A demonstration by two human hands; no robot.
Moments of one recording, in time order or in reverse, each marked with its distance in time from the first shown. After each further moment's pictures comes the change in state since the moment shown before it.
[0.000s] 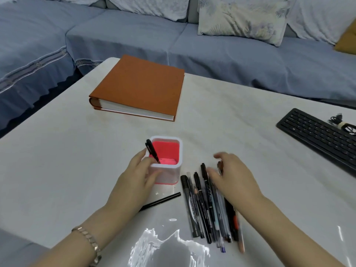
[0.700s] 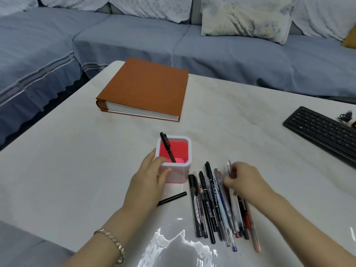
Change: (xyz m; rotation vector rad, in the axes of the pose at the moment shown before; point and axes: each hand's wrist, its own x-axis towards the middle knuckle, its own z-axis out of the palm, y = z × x) left_hand -0.005 0.017 0.009 0.003 0.096 0.028; right_hand 0.010 0.023 0.001 0.091 -0.200 0.181
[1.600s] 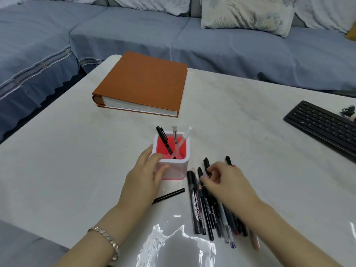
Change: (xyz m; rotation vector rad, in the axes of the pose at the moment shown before) left_hand 0.001 -0.003 0.001 0.039 0.021 0.014; right_hand -0.021 -0.018 0.024 0.014 0.047 -0.152
